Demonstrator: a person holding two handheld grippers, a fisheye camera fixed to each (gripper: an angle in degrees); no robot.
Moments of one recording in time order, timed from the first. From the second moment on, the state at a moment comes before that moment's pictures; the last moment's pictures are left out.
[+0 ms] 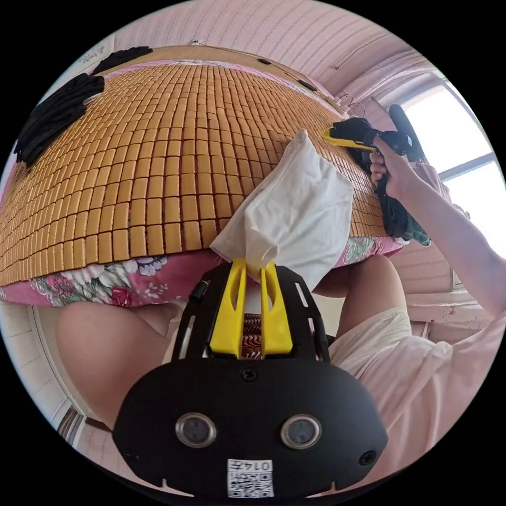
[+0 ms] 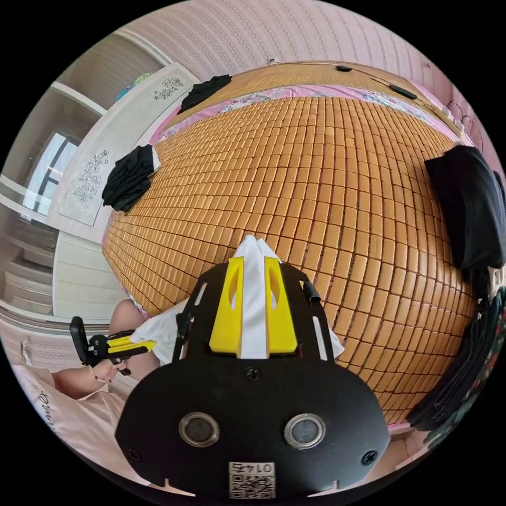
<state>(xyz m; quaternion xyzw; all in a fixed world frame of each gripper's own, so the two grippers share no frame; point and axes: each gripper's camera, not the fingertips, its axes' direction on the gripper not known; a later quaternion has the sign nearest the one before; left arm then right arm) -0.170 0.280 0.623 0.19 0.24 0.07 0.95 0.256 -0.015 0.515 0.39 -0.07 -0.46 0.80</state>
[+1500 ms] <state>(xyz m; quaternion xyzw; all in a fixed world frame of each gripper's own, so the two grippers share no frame) -0.154 0.359 0.408 0.45 0.12 0.33 0.82 0.353 0.218 0.506 0.65 -0.12 -0.47 0.59</state>
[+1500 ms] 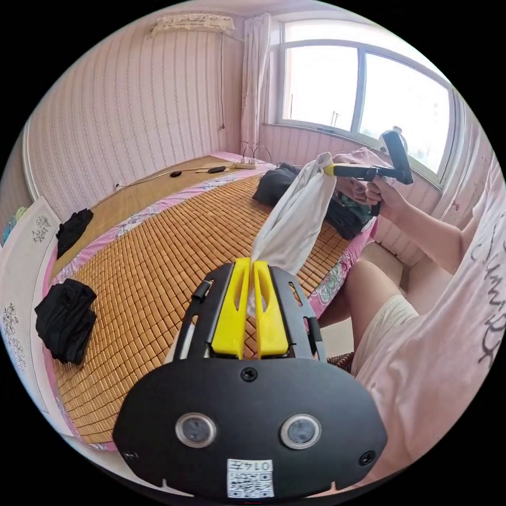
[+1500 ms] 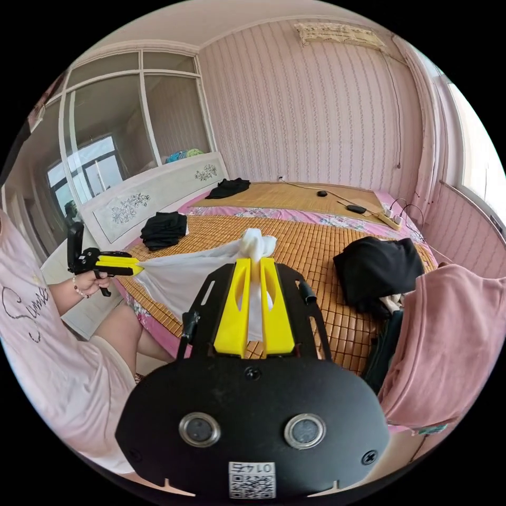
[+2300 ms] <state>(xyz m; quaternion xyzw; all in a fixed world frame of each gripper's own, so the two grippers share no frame) -0.162 0.215 0.413 0.41 0.21 0.30 0.84 0.240 0.102 0.421 0.61 0.04 -0.41 0.68</state>
